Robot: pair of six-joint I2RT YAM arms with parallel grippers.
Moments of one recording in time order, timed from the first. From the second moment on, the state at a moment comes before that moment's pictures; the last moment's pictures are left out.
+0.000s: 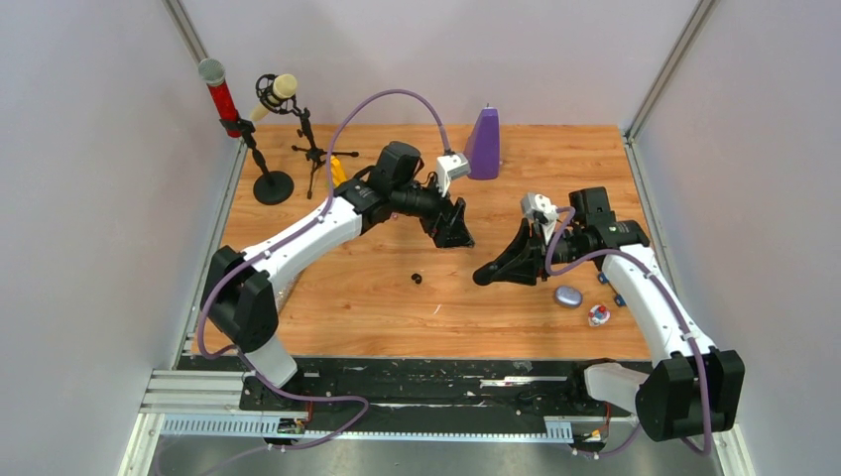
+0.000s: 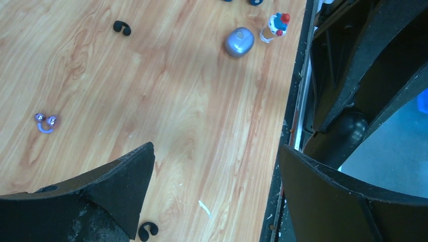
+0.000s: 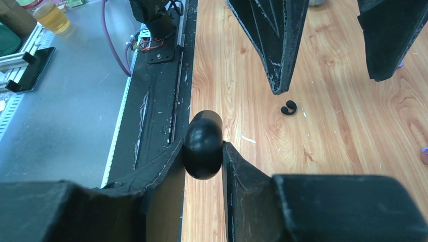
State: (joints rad) left arm -0.69 1.66 1.43 -0.35 0.72 0.00; right arm 0.15 1.18 0.98 -0.89 -1.37 -0.85
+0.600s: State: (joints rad) left arm -0.78 1.63 1.39 -0.42 0.92 0.15; right arm 0.15 1.26 1.02 -0.90 -1.40 -0.80
